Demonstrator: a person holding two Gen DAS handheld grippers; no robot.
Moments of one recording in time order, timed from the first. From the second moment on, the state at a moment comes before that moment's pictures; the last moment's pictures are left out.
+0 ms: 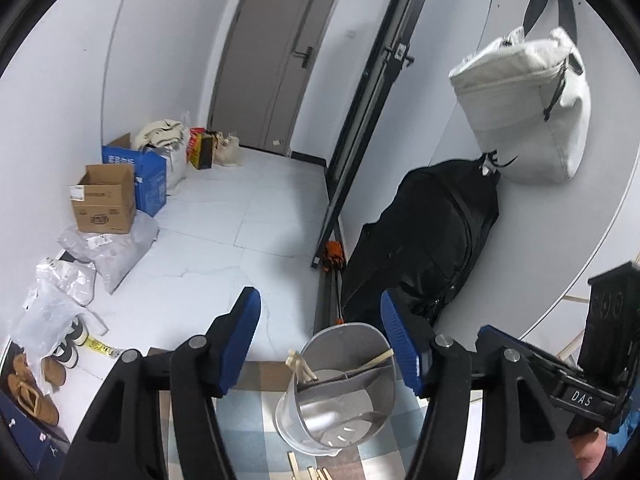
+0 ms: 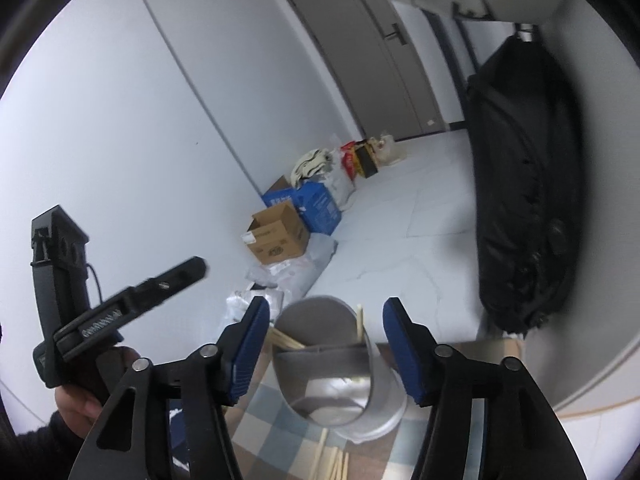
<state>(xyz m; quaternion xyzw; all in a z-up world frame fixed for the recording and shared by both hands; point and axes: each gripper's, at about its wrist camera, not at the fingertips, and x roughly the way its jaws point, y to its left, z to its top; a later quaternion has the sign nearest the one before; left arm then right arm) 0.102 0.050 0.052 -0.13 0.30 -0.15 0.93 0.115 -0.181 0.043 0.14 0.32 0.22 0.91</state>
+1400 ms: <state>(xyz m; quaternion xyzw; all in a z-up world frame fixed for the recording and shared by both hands) -0.039 0.037 0.023 -0.06 0.27 -0.07 0.96 -0.052 -0.166 0.027 0.05 0.24 0.21 0.95</state>
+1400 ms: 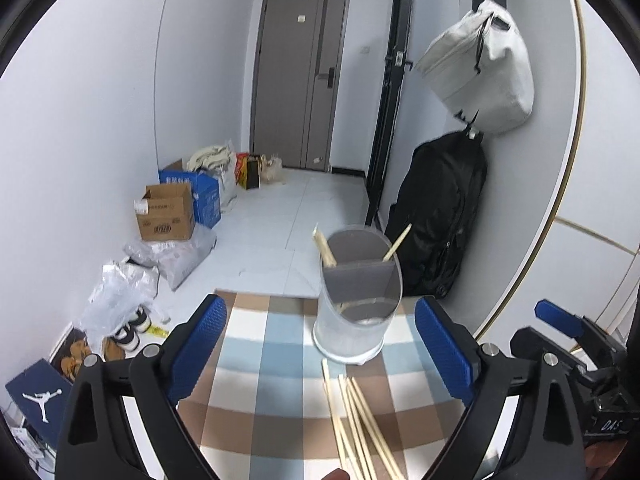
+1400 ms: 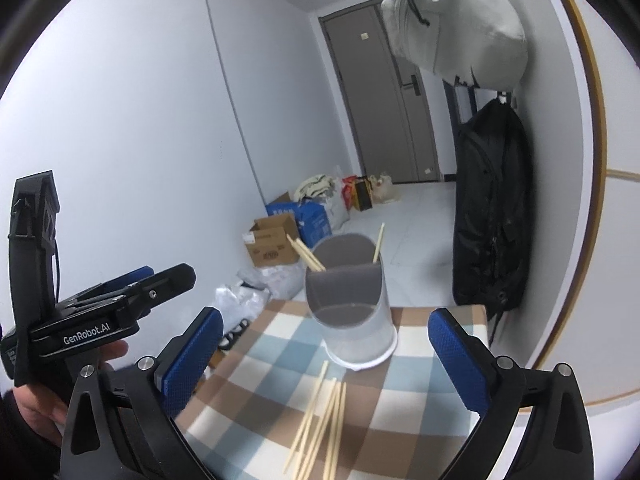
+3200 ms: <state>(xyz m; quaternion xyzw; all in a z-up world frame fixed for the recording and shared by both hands) 0.077 -0.001 -0.133 -0.01 0.52 -0.04 0.85 0.042 -0.219 -0.044 0.21 0.36 0.20 0.89</state>
